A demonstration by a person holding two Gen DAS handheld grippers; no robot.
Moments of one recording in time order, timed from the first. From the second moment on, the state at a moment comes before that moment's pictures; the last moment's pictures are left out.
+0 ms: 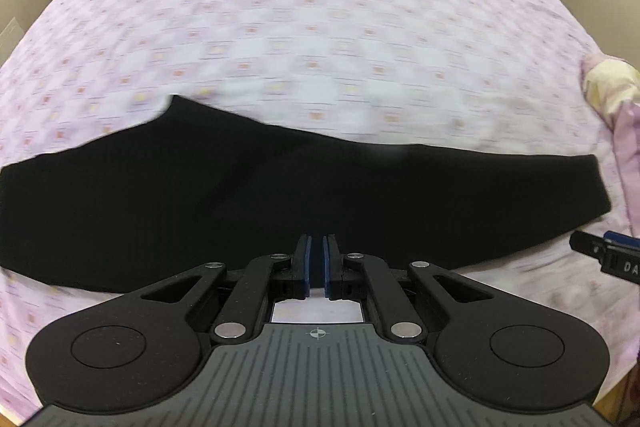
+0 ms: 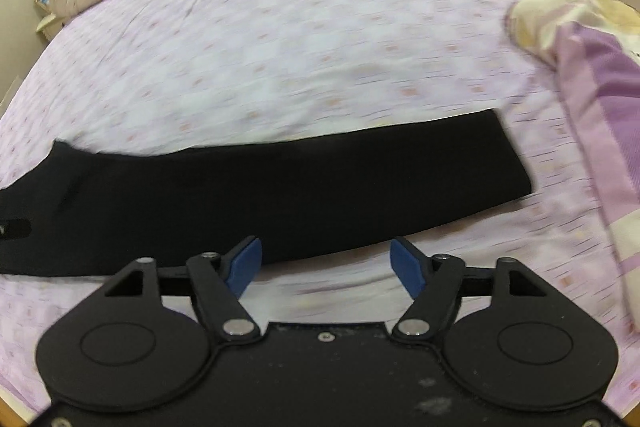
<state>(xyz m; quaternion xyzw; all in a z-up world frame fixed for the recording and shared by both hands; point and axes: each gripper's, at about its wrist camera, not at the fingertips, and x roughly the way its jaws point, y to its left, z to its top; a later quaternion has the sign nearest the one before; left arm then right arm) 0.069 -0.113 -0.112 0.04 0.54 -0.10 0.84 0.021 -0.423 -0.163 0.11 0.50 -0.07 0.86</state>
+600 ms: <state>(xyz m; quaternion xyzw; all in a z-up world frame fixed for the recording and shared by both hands) 0.068 -0.259 -0.138 0.11 0.55 -0.14 0.82 0.046 -0.604 -0.196 0.16 0.49 -0.08 0.85</state>
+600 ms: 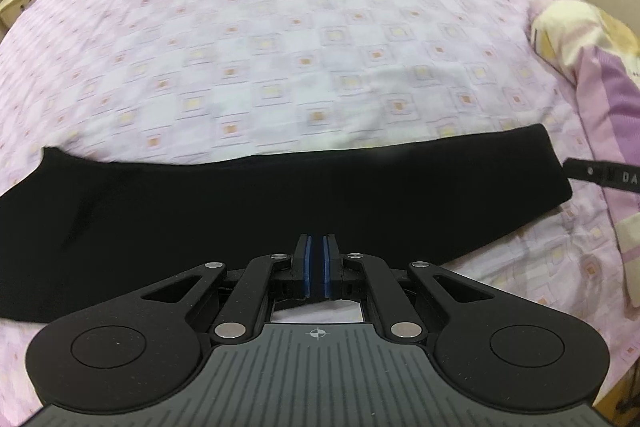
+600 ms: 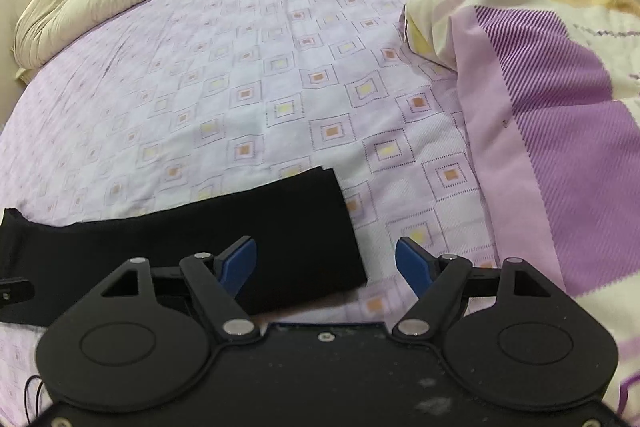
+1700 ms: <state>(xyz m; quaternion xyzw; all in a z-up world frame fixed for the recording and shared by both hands) 0.121 -0.334 -0.218 0.11 0.60 -0.19 0.77 0.097 -0.666 -0.265 0.30 0.56 0.09 0.77</state>
